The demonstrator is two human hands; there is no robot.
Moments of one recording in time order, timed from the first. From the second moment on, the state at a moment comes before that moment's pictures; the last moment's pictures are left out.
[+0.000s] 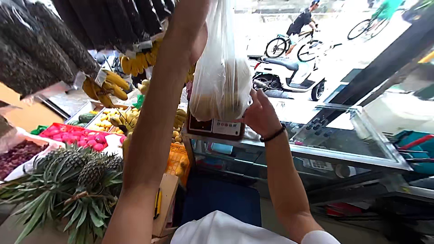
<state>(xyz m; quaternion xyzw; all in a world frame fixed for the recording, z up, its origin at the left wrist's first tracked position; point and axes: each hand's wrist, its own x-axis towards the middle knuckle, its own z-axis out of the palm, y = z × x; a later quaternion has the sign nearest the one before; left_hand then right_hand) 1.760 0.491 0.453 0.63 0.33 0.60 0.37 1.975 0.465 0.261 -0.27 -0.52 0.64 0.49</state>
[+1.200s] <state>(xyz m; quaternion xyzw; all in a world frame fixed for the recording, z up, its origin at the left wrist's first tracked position) 1.778 0.613 0.413 0.68 0.36 0.46 0.43 1.969 0.668 0.250 -0.34 -0.66 0.34 0.58</state>
